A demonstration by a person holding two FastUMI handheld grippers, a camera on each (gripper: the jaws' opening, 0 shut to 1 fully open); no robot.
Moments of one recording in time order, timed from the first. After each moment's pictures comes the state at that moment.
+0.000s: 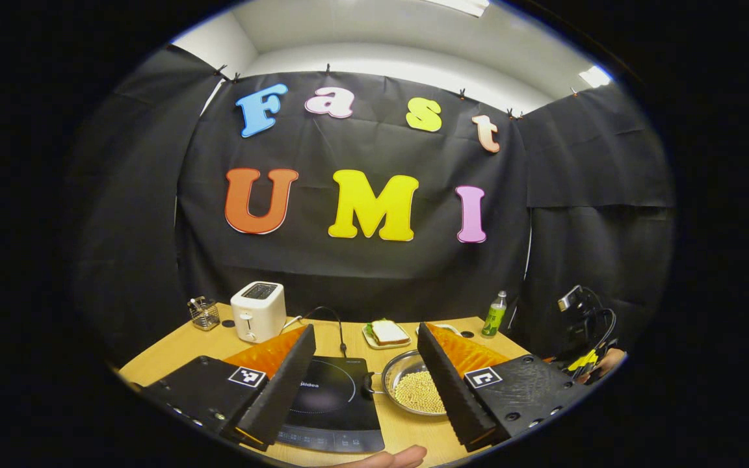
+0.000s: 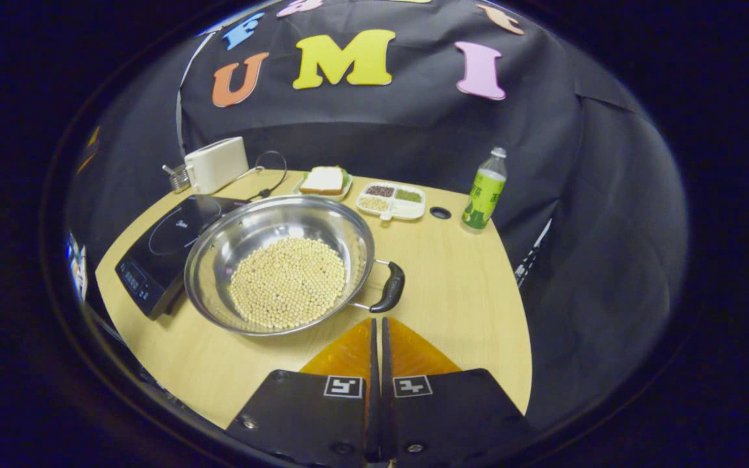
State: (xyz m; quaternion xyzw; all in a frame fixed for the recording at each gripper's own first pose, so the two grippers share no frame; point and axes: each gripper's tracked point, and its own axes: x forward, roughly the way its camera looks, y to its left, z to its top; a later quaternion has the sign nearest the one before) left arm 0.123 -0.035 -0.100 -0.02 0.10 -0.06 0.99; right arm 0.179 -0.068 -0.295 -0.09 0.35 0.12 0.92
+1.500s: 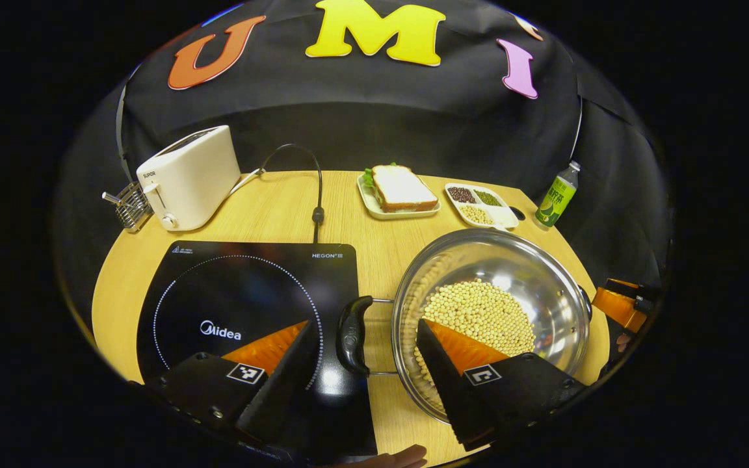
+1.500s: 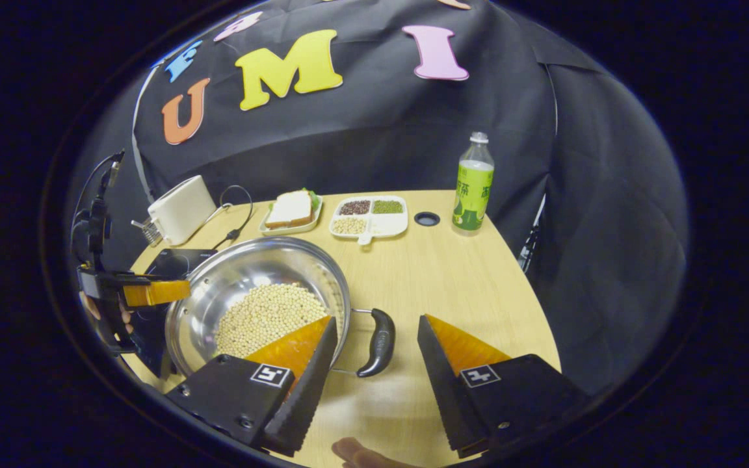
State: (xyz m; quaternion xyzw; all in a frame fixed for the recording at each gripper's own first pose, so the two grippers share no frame) left arm 0.245 -0.065 -0.373 -0.01 0.44 -0.06 0.89; right arm 0.258 -0.056 -0.330 0.01 0.38 0.08 0.92
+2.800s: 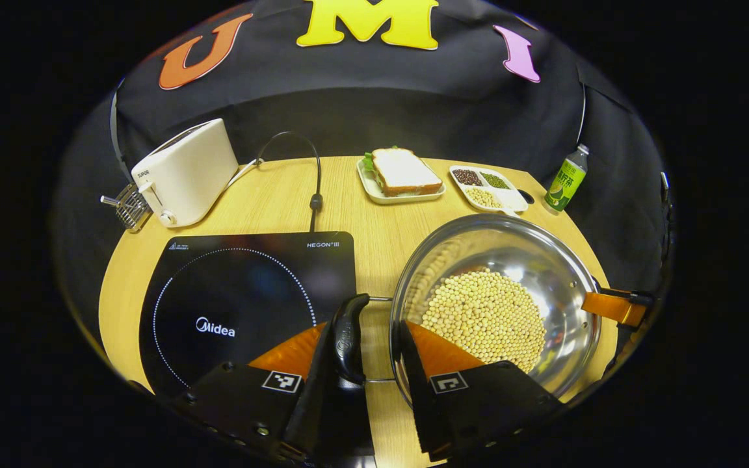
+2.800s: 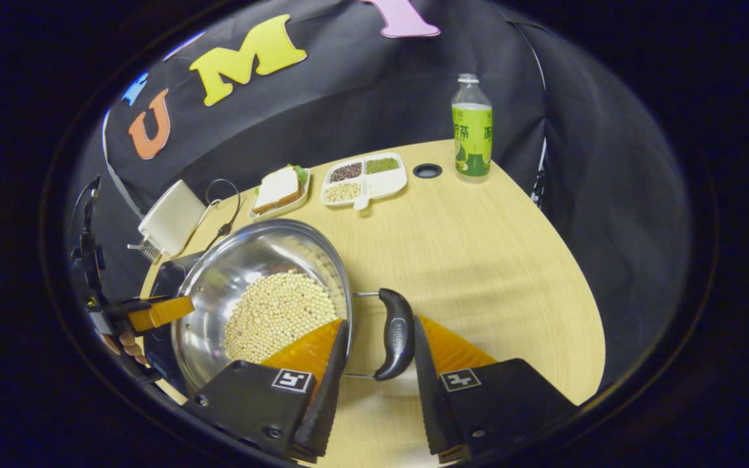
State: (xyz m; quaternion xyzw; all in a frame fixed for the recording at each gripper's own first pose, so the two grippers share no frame) left arm 0.247 -0.067 -0.376 0.01 0.46 -0.05 0.89; right arm 0.256 -0.046 -0.366 0.08 0.46 0.06 0.88
